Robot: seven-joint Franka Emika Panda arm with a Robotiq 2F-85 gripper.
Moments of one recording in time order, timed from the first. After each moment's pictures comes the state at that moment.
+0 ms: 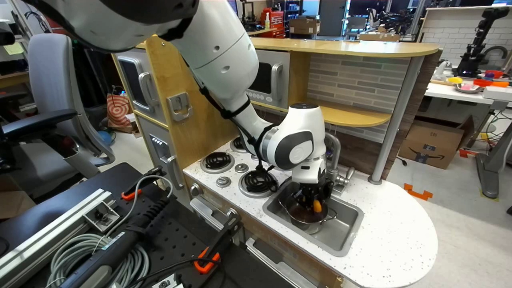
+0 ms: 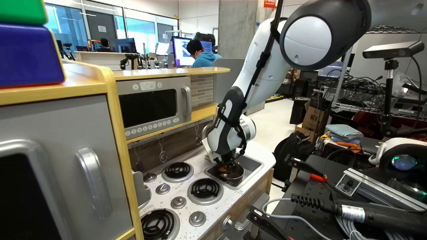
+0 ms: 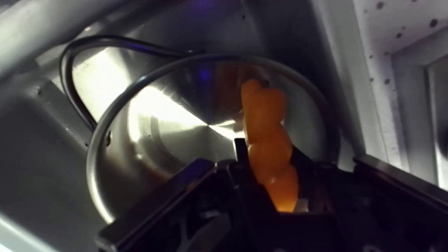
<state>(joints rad) 0.09 1.29 -0.32 -1.45 0.27 2.75 1.80</state>
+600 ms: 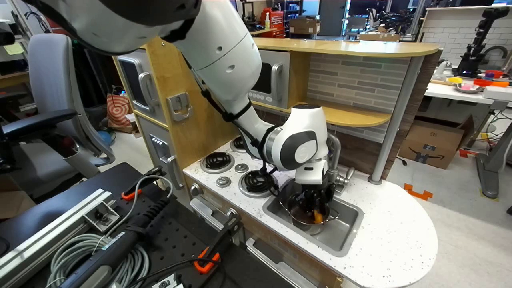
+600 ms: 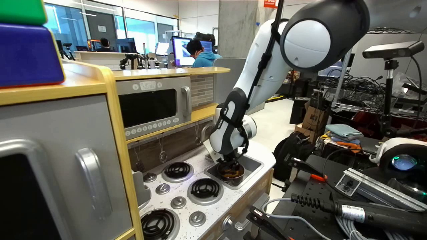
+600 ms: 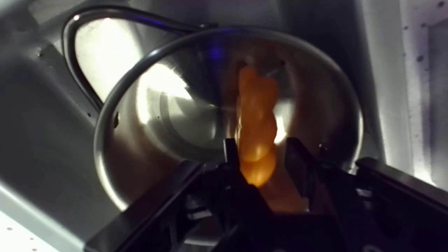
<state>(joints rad) 0.08 1.30 -0.33 -1.43 0.19 2.70 1.81</state>
